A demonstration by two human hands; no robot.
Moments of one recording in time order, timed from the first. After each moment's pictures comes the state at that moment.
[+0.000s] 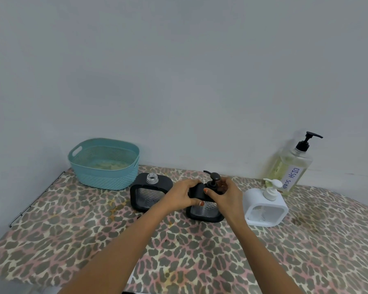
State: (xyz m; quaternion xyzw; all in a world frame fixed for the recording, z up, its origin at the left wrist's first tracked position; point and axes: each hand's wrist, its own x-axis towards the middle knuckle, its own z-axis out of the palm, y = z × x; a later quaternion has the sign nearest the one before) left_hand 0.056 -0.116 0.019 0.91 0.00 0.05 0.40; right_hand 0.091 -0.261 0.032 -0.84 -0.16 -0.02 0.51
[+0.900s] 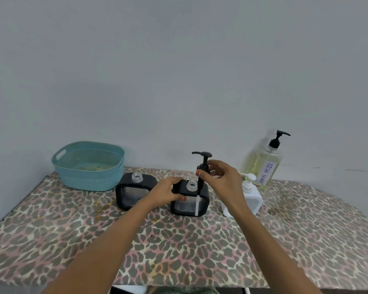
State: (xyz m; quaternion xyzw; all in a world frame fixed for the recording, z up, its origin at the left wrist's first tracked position) left_hand 0.056 -0.118 0.022 0.91 0.02 0.03 0.41; right_hand 0.061 -0.295 0.103 -0.79 -0.19 -0.05 0.57
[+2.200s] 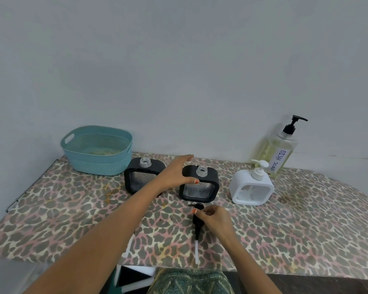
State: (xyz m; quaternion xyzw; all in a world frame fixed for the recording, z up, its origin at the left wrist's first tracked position) left_hand 0.051 -0.122 0.035 0.91 0.03 0.04 0.40; right_hand 0.037 -0.296 -0.023 -0.88 -0.08 0.13 0.44
